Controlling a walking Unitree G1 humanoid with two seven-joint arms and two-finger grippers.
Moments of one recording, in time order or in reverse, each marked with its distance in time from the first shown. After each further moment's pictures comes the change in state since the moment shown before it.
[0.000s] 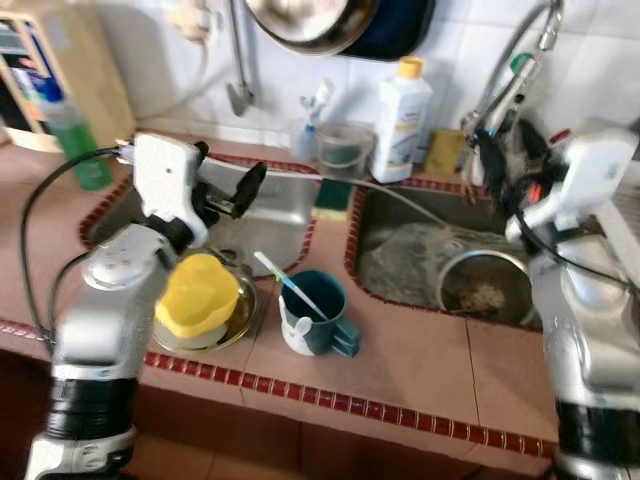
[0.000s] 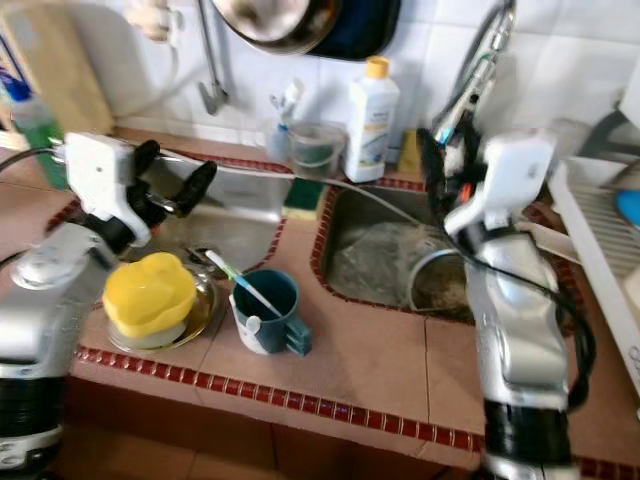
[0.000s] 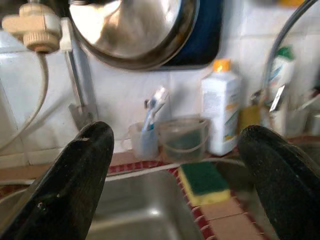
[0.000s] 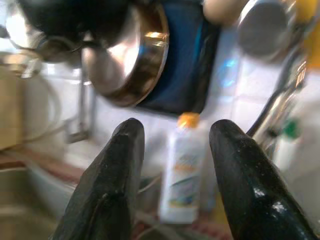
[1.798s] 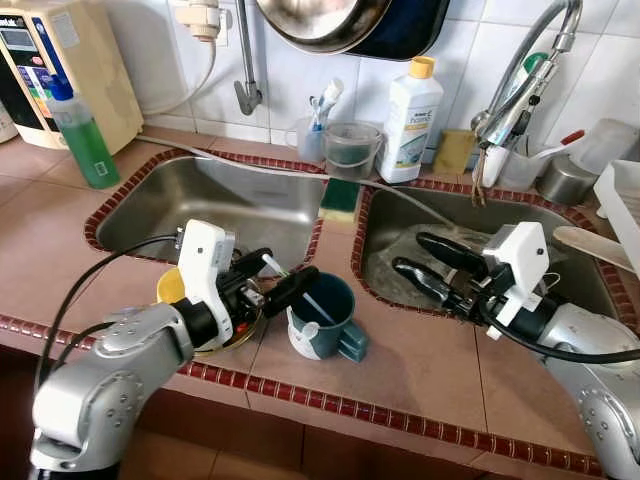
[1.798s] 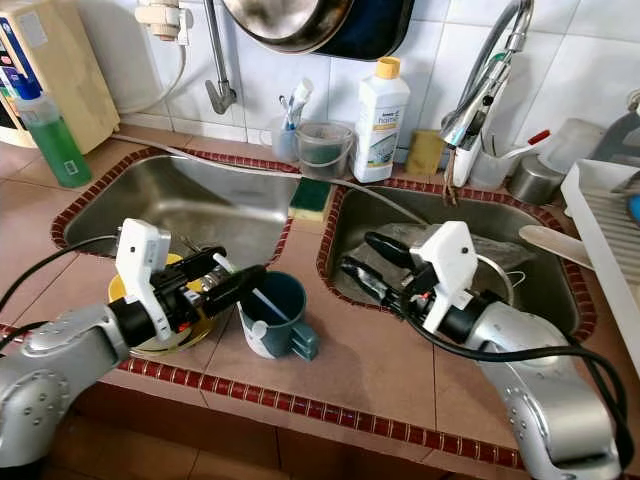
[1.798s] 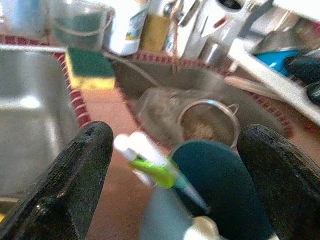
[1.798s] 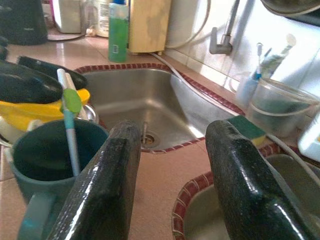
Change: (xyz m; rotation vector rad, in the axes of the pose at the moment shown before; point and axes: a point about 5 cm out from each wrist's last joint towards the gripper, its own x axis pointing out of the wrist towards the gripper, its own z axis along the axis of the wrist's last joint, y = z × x) left arm -0.047 -0.061 -0.048 -0.376 0.346 -0.281; right arm -0.054 0.036 -0.022 0.055 0.334 0.582
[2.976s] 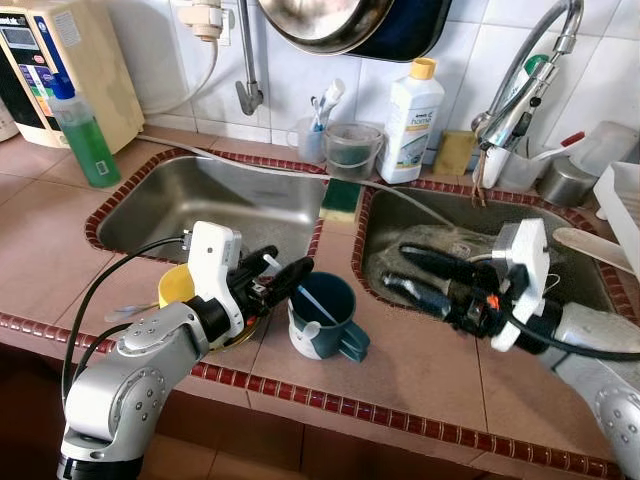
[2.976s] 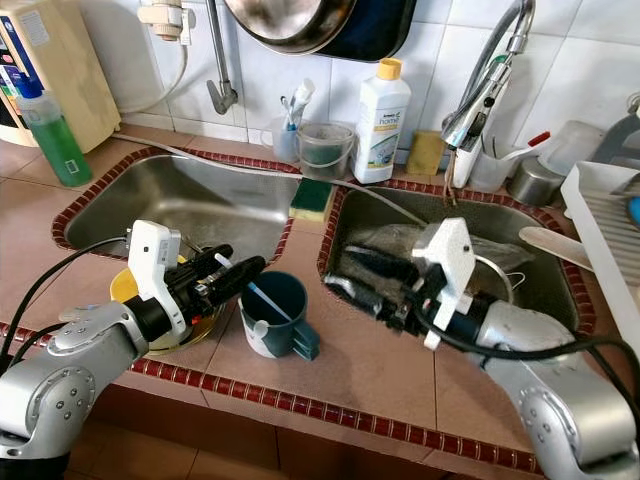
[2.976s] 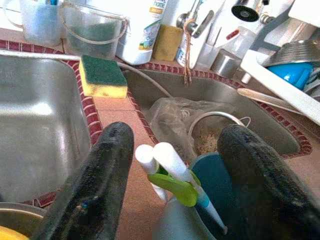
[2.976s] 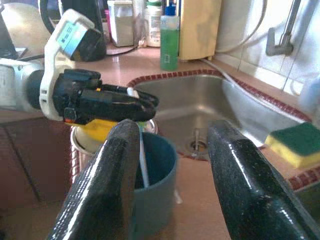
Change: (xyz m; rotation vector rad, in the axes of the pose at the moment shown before) left arm 0.013 0.004 -0.006 -0.007 -0.055 0.039; right arm -0.006 0.013 0.011 0.138 -0.010 0.184
